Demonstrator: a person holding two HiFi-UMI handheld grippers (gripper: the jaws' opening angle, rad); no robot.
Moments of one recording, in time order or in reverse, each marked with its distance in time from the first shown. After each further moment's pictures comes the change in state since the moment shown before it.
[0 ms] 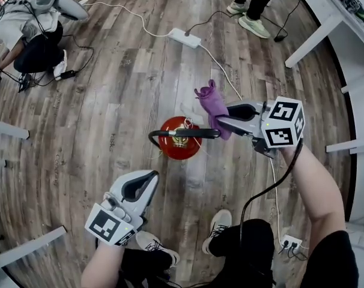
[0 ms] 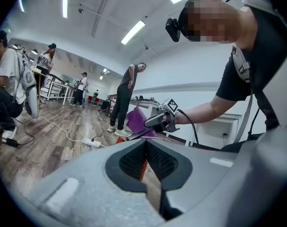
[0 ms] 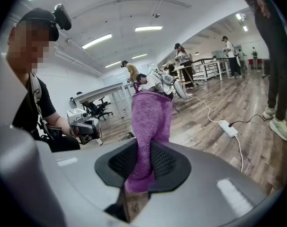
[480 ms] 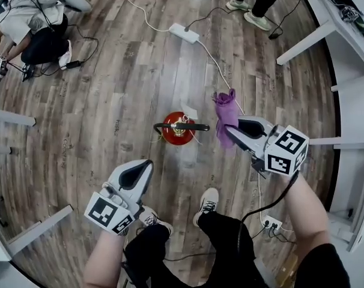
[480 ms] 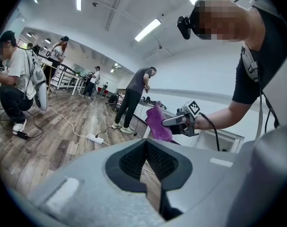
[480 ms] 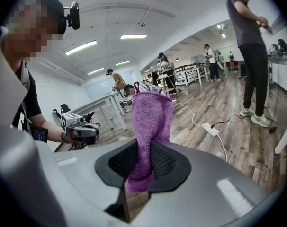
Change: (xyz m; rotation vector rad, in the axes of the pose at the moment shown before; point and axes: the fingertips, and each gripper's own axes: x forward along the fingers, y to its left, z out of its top) left arm -0.036 -0.010 0.107 -0.149 0.049 0.061; right arm -0.087 0.073 0.082 0.124 -0.073 -0.196
